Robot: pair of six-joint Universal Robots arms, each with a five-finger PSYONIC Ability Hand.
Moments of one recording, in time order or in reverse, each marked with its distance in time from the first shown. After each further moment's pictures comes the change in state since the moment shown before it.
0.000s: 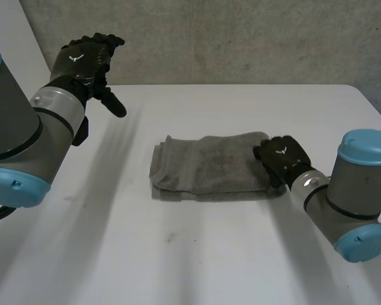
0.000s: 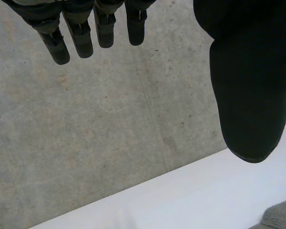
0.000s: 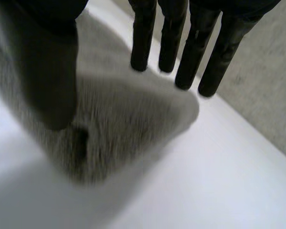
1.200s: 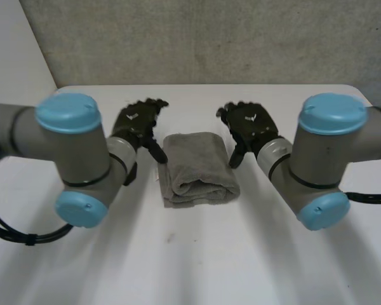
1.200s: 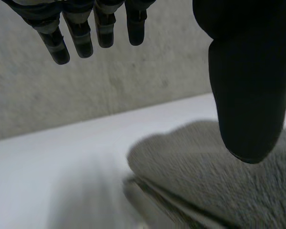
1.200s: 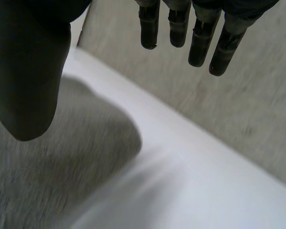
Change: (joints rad) left arm -0.114 -0.357 0.097 0.022 0.004 -0.119; right arm 0.172 0.106 -0.375 0.152 0.076 0.244; left_hand 0.000 0.000 0.000 0.000 0.000; right_hand -0.332 -0.336 -0.318 -0.306 -0.336
